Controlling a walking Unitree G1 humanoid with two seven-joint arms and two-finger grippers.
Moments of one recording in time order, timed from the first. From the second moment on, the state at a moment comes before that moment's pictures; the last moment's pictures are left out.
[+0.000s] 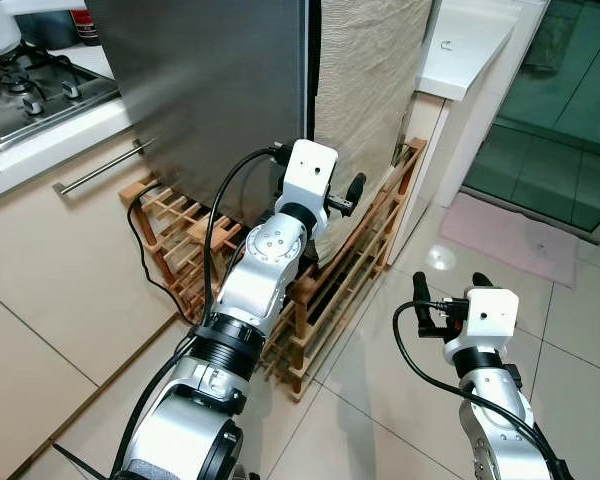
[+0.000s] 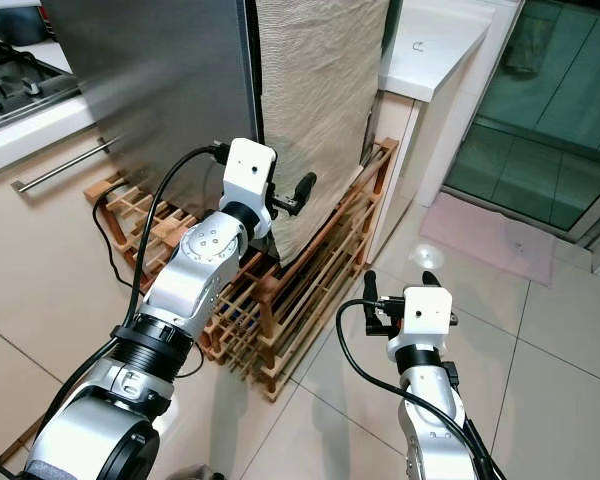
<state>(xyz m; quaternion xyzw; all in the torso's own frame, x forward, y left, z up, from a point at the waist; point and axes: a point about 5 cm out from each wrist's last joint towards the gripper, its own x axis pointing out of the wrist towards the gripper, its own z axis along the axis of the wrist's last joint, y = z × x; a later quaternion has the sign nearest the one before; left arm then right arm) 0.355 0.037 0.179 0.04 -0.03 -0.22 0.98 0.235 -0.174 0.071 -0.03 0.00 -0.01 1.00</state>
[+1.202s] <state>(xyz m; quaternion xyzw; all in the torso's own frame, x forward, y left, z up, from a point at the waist) 0.350 0.036 0.167 0.03 0.00 -0.22 0.98 0.235 -0.177 0.068 -0.03 0.00 -0.01 1.00</state>
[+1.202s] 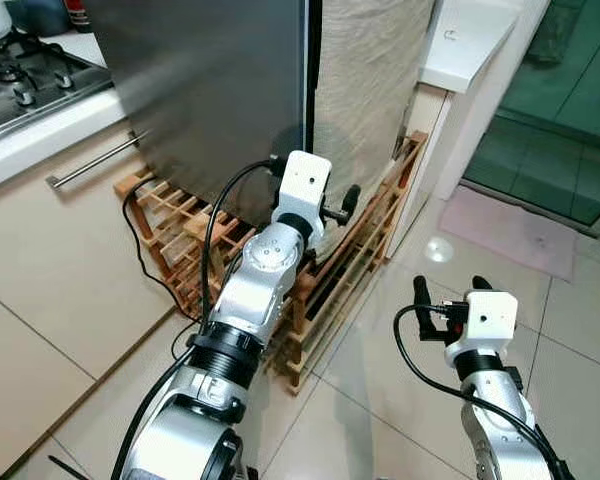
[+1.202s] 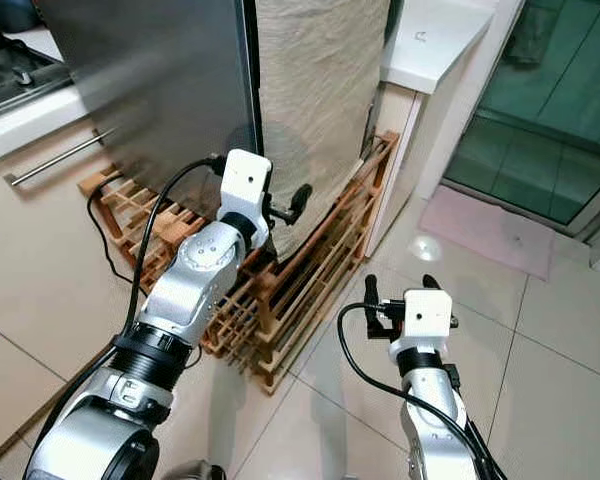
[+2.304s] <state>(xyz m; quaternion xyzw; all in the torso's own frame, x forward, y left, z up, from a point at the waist) 0.358 0.022 0.169 0.04 0.00 -0.22 0.97 0.235 -0.176 0.068 -0.03 0.00 -0.01 1.00</state>
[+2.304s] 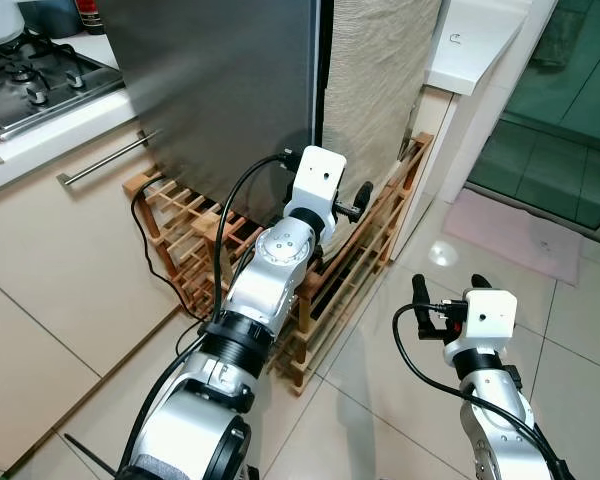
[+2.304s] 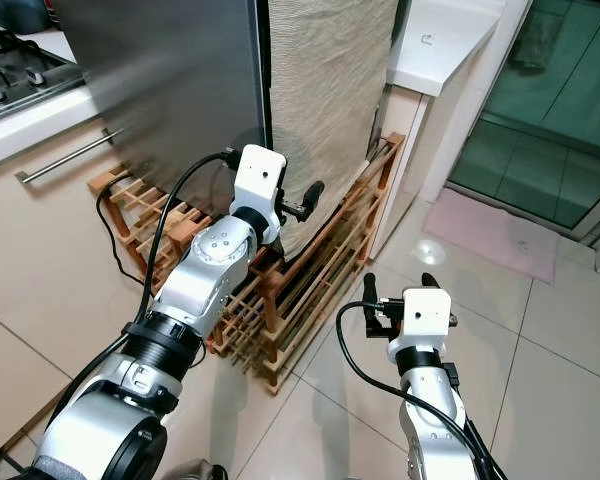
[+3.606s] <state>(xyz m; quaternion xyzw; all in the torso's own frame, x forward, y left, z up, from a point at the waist) 0.305 0.141 0.130 0.00 0.01 -0.04 1.00 0.237 -0.179 0.082 0.00 -0.03 -0.05 1.00</state>
